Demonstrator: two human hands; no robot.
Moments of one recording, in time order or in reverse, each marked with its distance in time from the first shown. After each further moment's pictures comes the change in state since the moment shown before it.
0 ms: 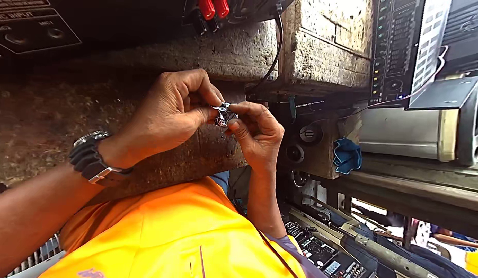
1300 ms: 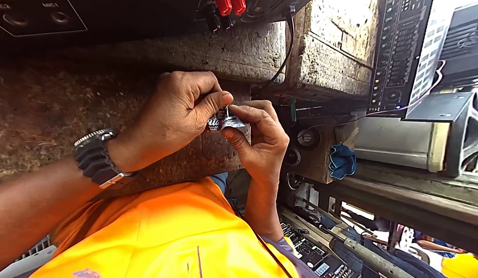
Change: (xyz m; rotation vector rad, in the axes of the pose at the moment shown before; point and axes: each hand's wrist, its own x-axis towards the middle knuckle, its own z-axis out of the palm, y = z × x) left_hand -0.003 0.005 0.004 0.357 0.121 -0.011; right_hand 0.007 -0.012 0.007 -0.185 -0.014 -0.063
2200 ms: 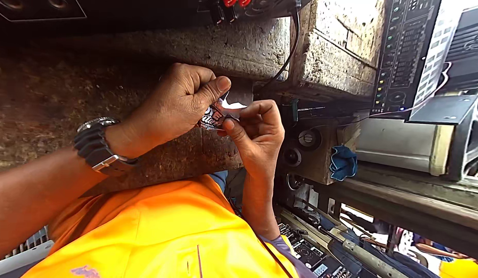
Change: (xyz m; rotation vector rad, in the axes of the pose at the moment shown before) left_hand 0.008 -0.006 0.004 -0.226 -0.027 -0.161; right_hand -0.008 0.001 0.011 0.338 0.045 0.175
